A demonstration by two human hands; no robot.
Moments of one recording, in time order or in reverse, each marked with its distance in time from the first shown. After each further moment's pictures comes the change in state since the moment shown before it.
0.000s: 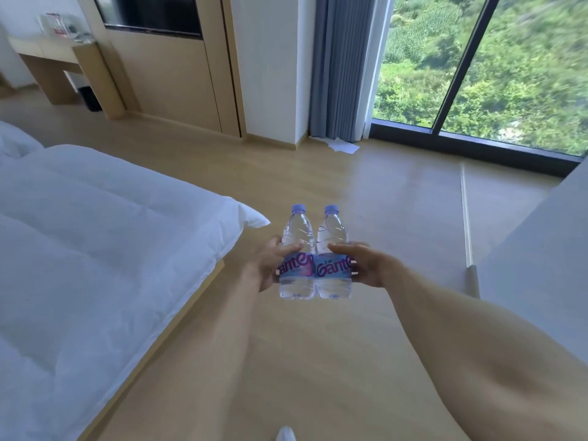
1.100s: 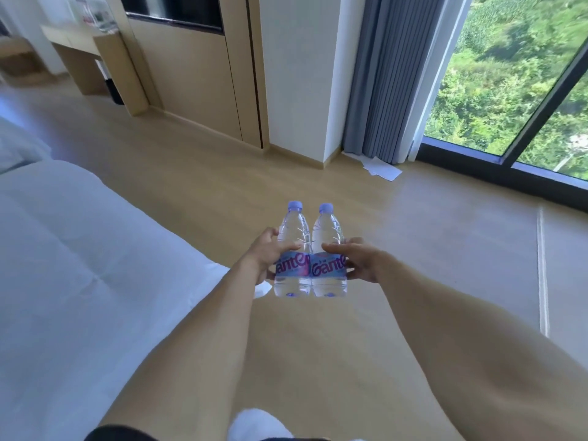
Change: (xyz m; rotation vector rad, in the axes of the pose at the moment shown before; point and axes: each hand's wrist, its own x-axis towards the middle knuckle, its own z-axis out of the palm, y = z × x) left_hand 0.456 0.217 -0.050 0.029 0.201 -0.044; right_hand 0.445 -0.289 -0.115 -0.132 -0.108 0.003
